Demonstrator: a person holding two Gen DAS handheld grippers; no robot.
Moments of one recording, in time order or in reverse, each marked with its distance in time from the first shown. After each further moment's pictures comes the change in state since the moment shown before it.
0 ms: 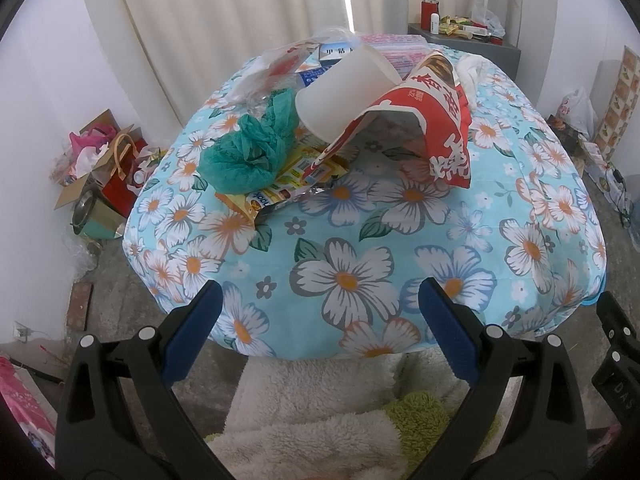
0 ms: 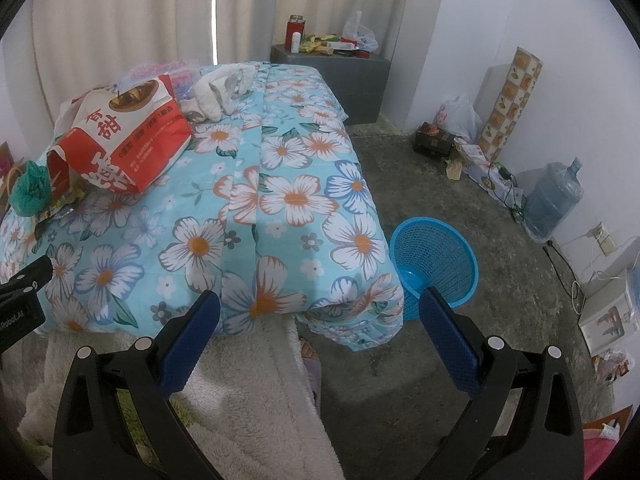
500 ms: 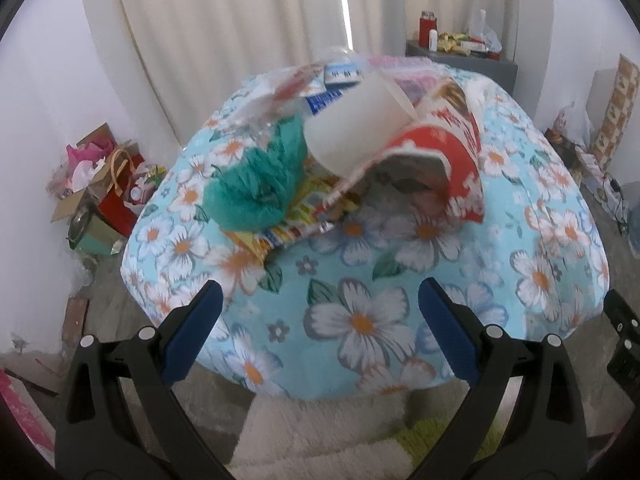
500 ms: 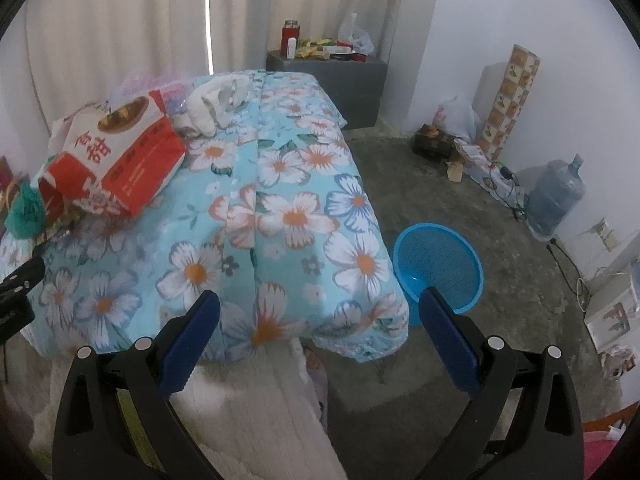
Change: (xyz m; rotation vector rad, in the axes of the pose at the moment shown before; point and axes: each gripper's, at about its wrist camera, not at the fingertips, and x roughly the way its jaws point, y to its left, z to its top) left arm 0.010 0.023 0.023 0.004 -0.079 -0.019; right arm 0.009 -0.003 0.023 0.047 -0.027 0.026
